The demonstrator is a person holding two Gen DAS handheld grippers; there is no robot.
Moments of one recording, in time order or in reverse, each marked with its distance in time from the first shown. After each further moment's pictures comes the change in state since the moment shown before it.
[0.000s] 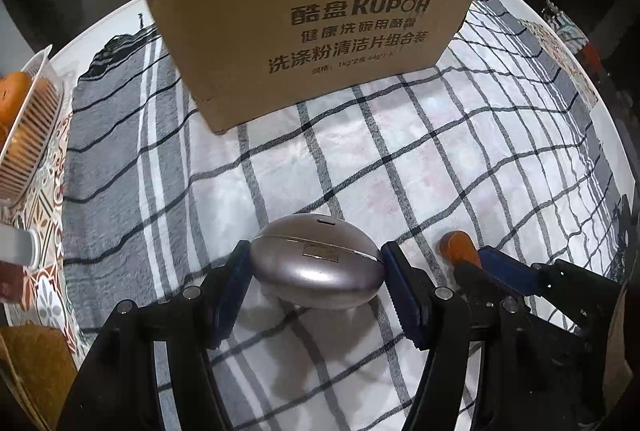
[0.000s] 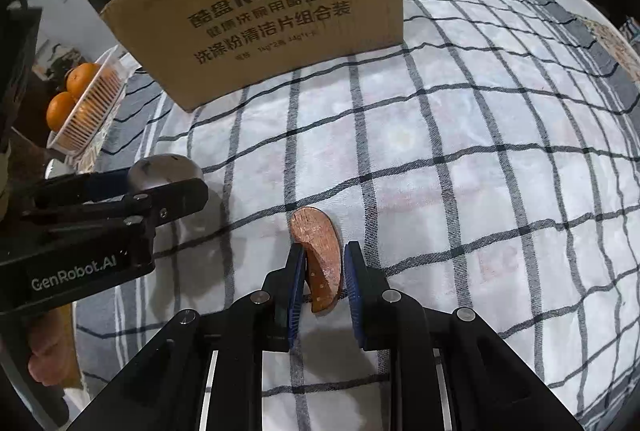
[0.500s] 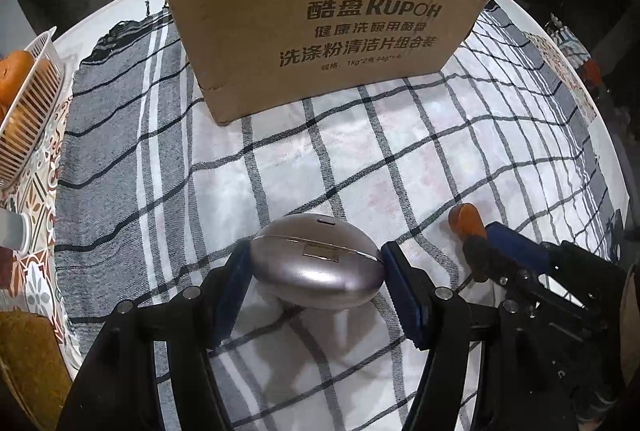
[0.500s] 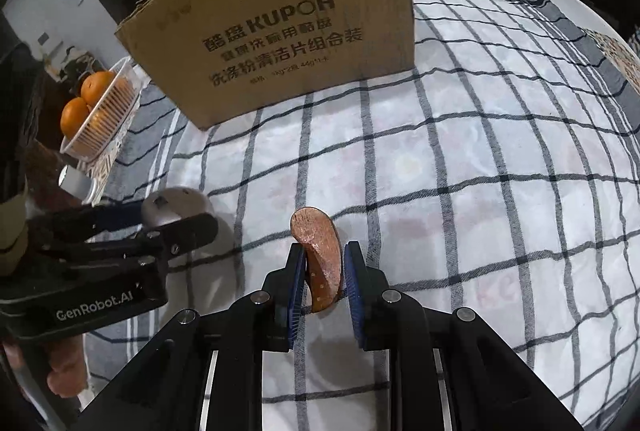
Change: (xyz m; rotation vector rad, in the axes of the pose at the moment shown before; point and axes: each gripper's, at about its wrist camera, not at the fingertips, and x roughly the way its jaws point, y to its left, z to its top) left arm 0.002 0.006 -0.002 -0.043 -0.004 -0.019; right arm -0.006 -0.001 0.013 -0.028 -0.047 0.022
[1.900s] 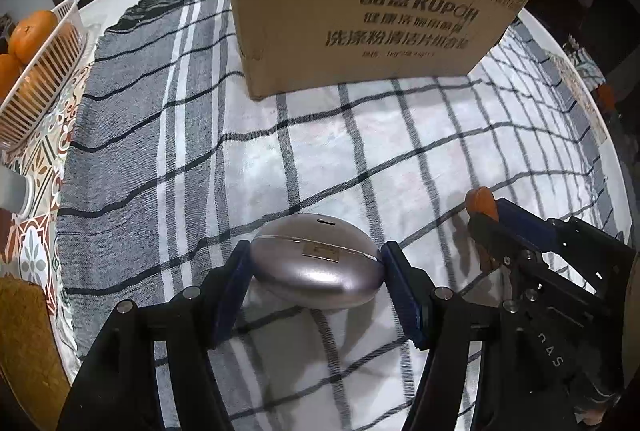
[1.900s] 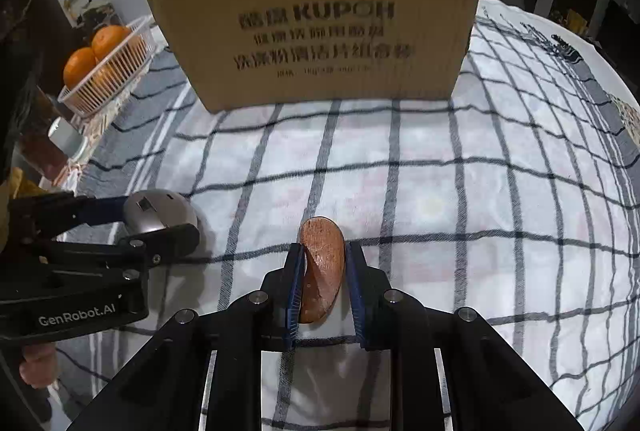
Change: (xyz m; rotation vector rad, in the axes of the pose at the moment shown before) left arm 0.000 0.017 -0.015 -0.104 -0.007 0.008; right arm 0.017 0.025 0.011 -0.207 -0.001 -0.045
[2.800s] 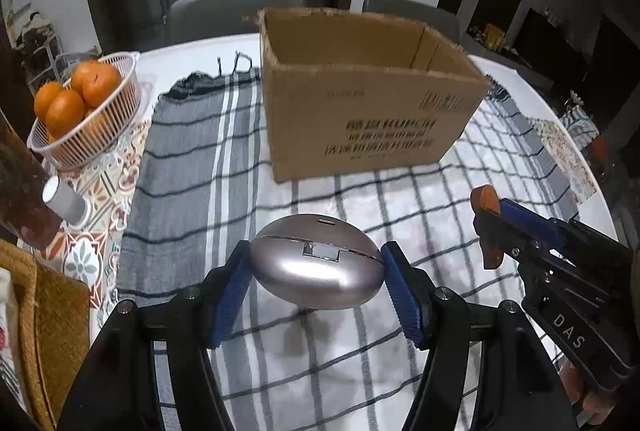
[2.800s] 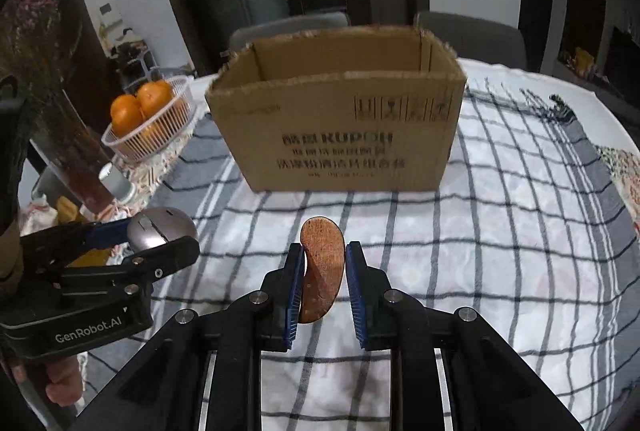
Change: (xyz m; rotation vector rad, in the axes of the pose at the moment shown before) left arm -0.096 -0.012 0.000 -0.061 -0.262 0.045; right arm -0.082 -0.001 0.027 -0.045 -0.192 0.071
